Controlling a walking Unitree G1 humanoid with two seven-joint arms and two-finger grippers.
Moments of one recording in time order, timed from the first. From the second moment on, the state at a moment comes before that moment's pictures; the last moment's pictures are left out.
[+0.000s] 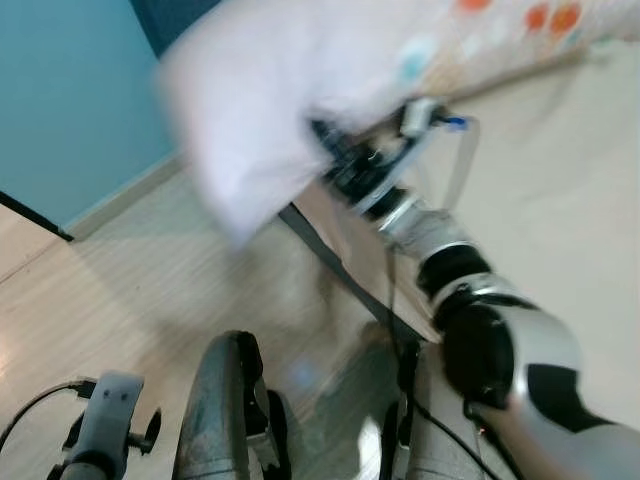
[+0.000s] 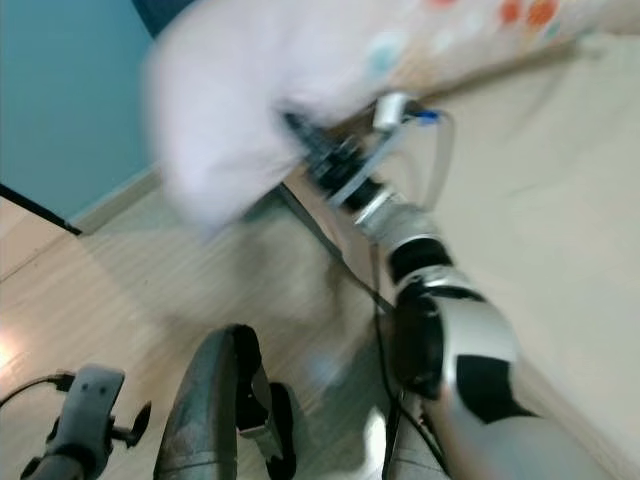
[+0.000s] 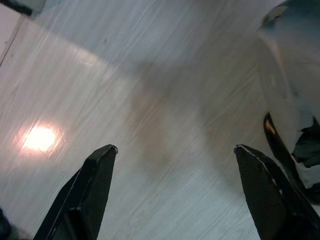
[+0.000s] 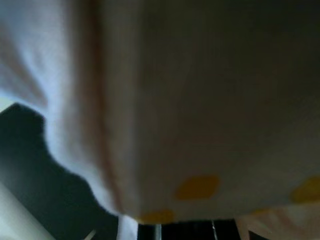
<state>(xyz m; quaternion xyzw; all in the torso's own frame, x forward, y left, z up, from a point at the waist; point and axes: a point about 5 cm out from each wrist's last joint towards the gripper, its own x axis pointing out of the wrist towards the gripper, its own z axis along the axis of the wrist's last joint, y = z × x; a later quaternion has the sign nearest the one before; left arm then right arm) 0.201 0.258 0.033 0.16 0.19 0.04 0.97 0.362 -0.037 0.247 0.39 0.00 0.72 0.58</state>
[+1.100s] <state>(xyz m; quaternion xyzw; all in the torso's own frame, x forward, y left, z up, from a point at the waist) 0.277 0.215 0.061 -0.02 0.10 -0.03 0.99 0.362 -0.257 0.144 0.40 -0.01 0.09 0.91</state>
